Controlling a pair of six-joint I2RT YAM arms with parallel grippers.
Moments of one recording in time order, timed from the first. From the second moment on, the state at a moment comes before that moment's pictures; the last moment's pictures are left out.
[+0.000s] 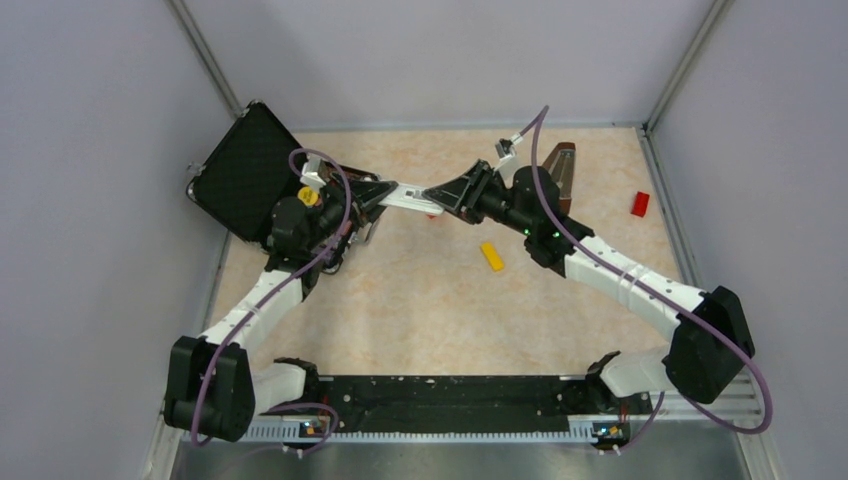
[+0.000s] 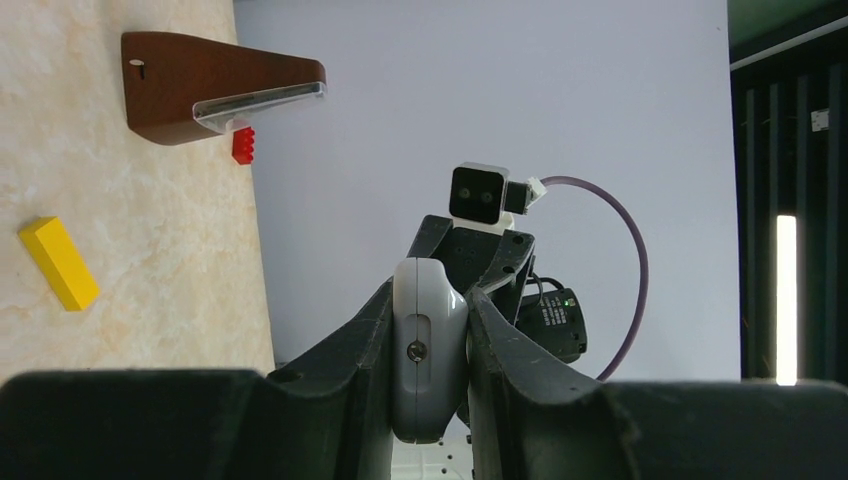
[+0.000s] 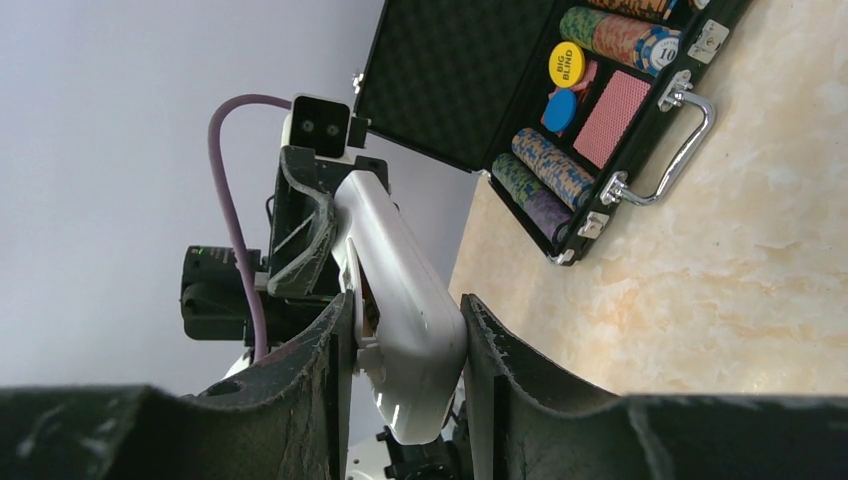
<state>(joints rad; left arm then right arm) -0.21 1.17 0.64 0.68 0.60 -1.62 0.68 1.34 1.01 0.22 -0.25 1.10</state>
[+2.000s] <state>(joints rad) -0.24 1.18 0.71 0.78 0.67 -1.31 0.69 1.45 1.01 0.48 -0.44 1.12</state>
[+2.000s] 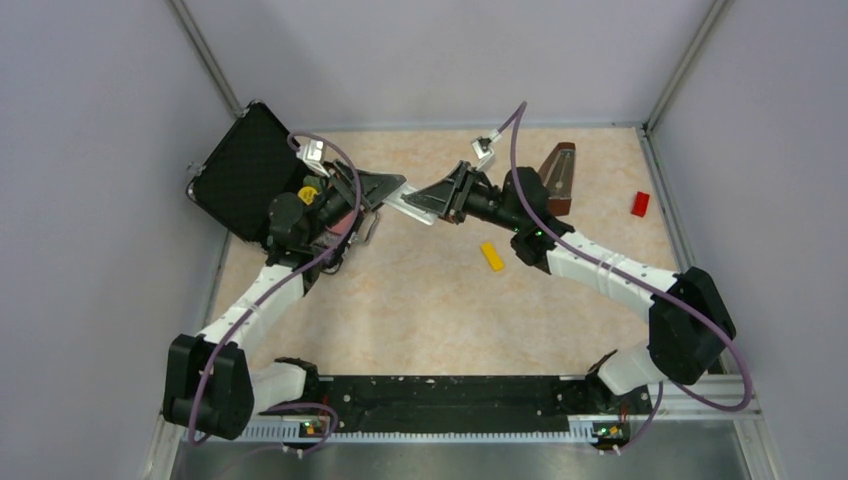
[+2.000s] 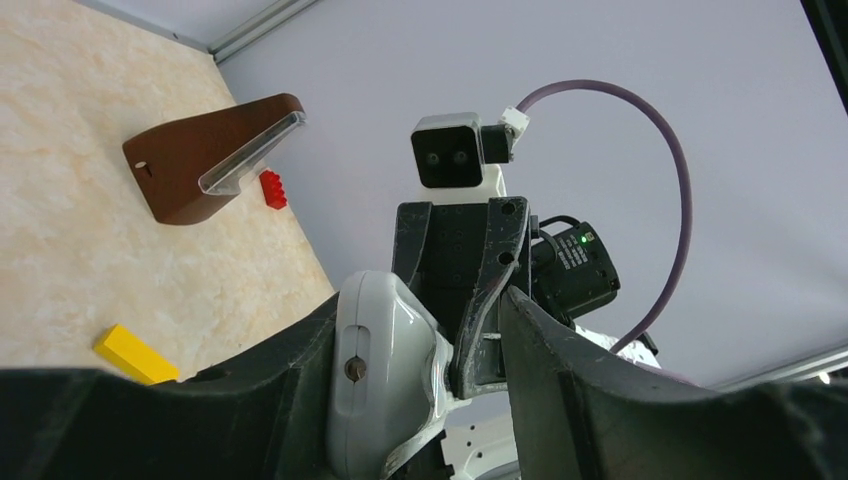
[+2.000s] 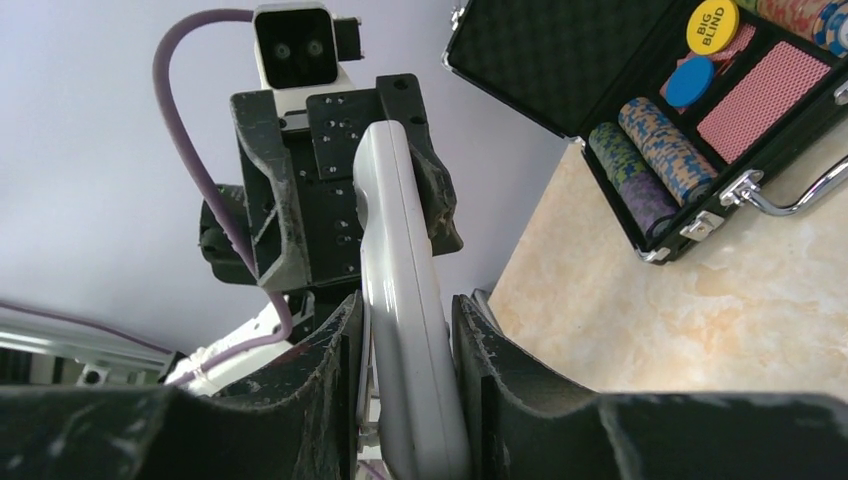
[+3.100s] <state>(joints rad) -0.29 1.19 0.70 0.73 0.56 -1.32 0.71 1.47 1.05 0.42 -0.34 1.35</state>
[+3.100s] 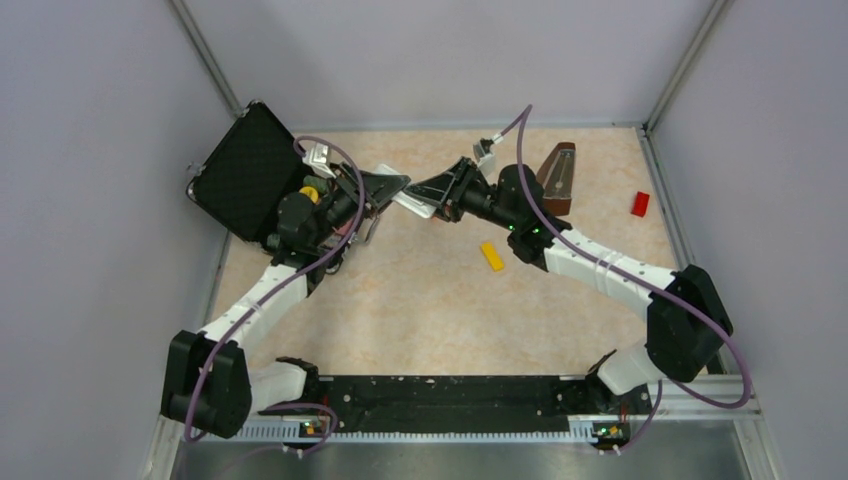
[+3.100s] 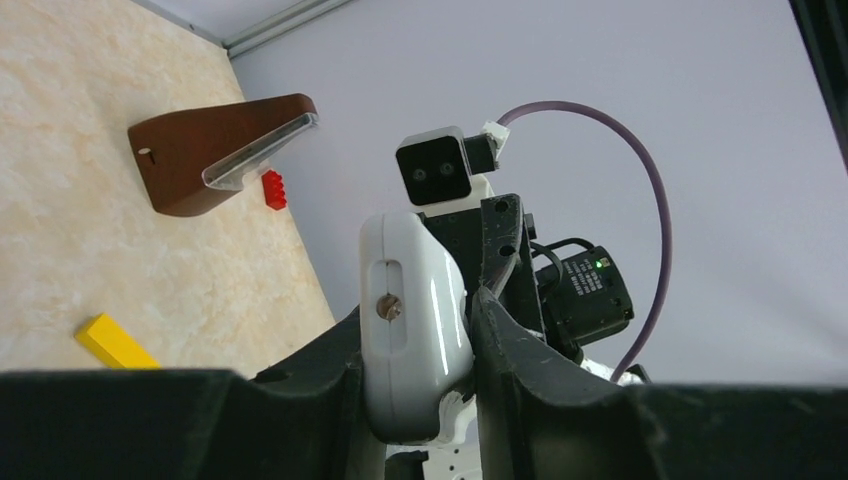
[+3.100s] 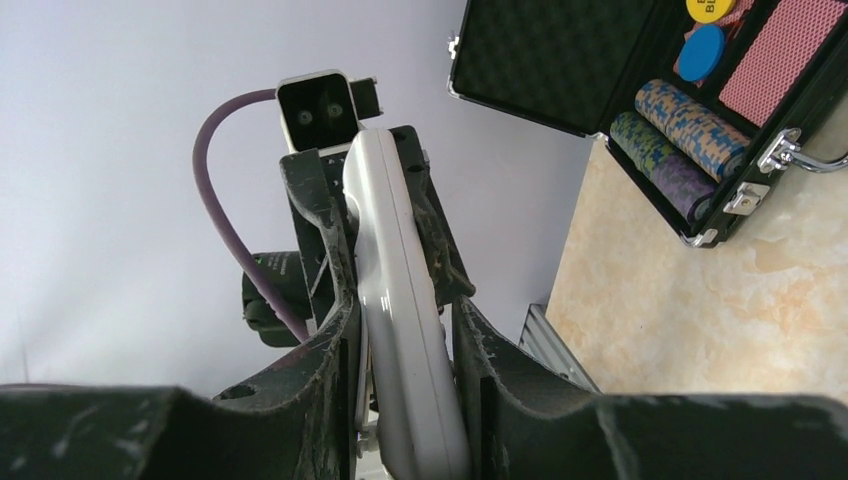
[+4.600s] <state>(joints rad) -0.32 1.19 0.72 0.71 0.64 -1.29 0.61 1.41 0.97 0.50 -0.69 1.11</state>
